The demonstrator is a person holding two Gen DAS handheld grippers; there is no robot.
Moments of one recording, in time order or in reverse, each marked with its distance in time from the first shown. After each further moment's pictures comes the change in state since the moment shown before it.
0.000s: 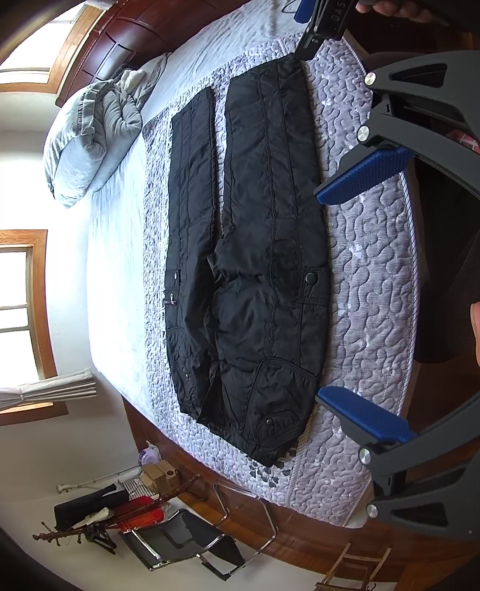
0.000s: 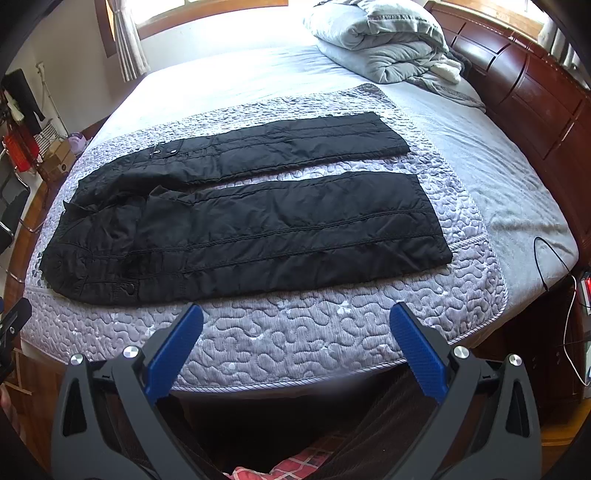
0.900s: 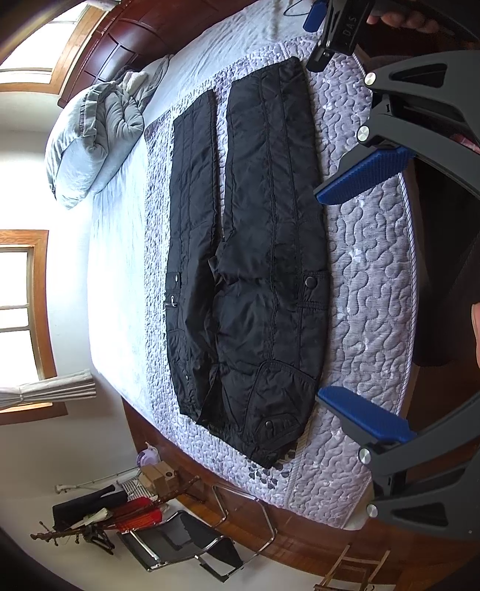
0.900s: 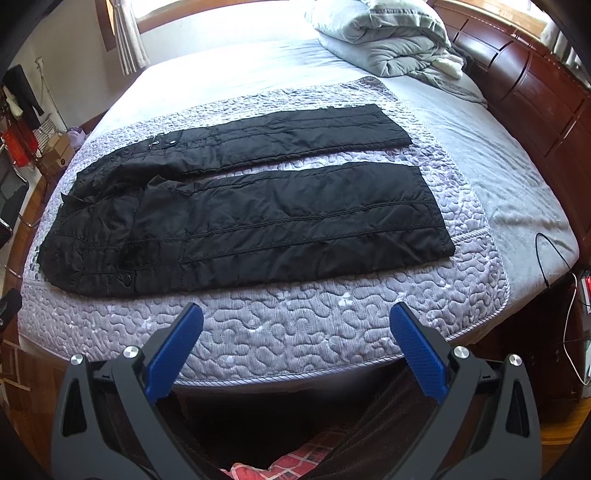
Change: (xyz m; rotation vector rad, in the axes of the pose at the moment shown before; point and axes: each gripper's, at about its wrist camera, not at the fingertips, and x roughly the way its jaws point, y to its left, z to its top) left arm -0.005 -0.001 0.001 -0.009 0.000 -0.008; right arm 0.007 0.002 -0.006 -0.007 0.022 -0.005
